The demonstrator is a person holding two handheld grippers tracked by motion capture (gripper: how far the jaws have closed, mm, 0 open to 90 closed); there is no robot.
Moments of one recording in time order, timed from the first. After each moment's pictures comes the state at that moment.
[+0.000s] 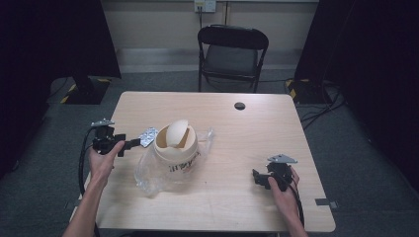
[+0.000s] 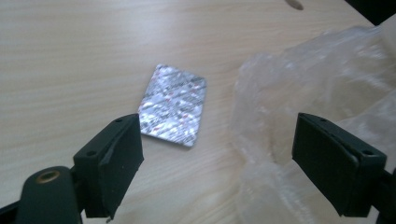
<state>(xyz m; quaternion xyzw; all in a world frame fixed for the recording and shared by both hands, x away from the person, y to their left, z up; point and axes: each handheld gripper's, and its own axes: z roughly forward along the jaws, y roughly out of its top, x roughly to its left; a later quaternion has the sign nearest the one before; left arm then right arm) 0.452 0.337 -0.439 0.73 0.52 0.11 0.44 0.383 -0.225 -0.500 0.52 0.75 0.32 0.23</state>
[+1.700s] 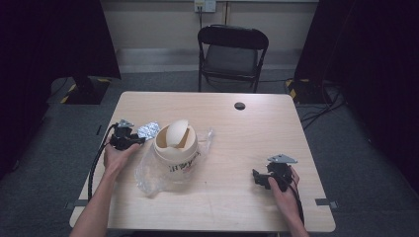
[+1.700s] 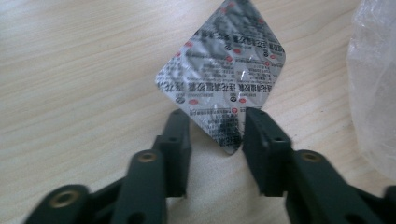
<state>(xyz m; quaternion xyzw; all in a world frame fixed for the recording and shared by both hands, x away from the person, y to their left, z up) 0.505 0.315 -0.493 0.78 0.47 0.19 0.35 0.383 -0.225 -0.500 0.52 0.75 0.32 0.23</state>
